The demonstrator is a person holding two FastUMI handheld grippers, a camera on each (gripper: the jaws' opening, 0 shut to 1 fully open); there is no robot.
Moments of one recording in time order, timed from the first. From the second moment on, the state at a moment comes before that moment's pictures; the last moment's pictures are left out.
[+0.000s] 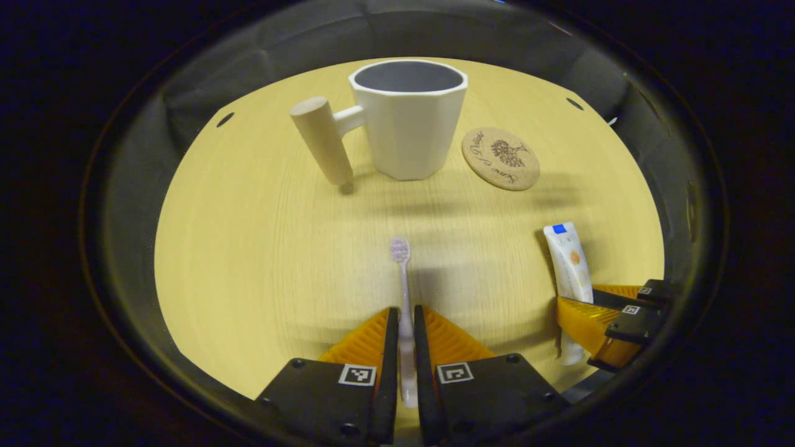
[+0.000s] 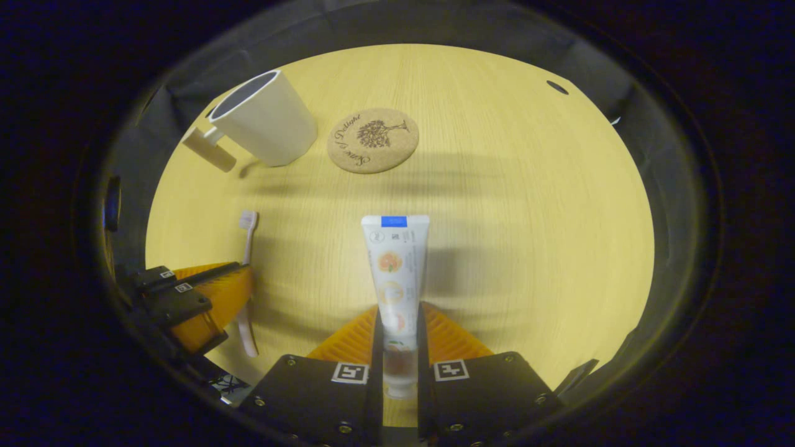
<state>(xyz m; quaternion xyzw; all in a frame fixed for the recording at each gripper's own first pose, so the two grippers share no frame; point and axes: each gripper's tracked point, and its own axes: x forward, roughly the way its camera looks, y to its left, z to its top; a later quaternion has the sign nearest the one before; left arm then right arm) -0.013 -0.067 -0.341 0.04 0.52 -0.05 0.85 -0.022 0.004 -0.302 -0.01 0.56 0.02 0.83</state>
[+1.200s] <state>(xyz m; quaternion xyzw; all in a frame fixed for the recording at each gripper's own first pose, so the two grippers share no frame) 0.126 -0.033 -0.059 -0.19 0.14 -0.12 0.96 -0.032 -0.006 -0.298 0.08 0.53 0.04 0.84</state>
